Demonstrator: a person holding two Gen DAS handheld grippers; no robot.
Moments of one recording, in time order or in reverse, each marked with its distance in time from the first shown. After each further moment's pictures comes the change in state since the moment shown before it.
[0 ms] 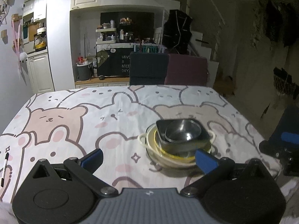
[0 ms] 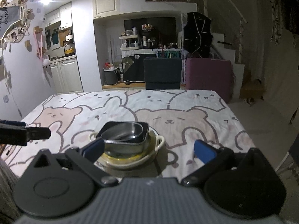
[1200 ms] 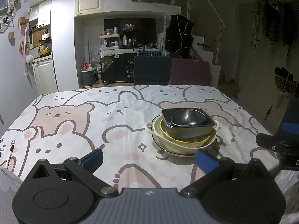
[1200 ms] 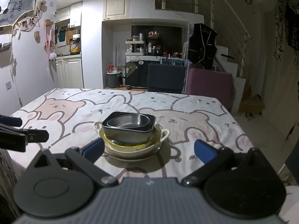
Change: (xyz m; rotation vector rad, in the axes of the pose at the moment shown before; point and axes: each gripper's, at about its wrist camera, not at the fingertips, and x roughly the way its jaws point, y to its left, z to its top) left arm -0.015 0.007 -0.049 0.010 -0.061 0.025; right arm 0.000 0.014 -0.031 -0.090 -0.064 -0.013
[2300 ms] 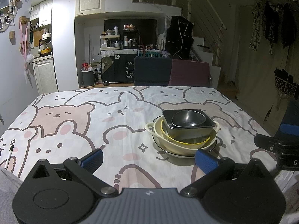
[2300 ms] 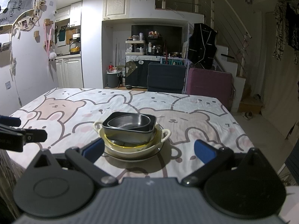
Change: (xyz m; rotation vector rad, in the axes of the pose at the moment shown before) left arm 0.000 0.001 0.000 -0.004 -0.003 -0.002; right arm 0.002 0.002 0.000 0.003 0.002 -0.001
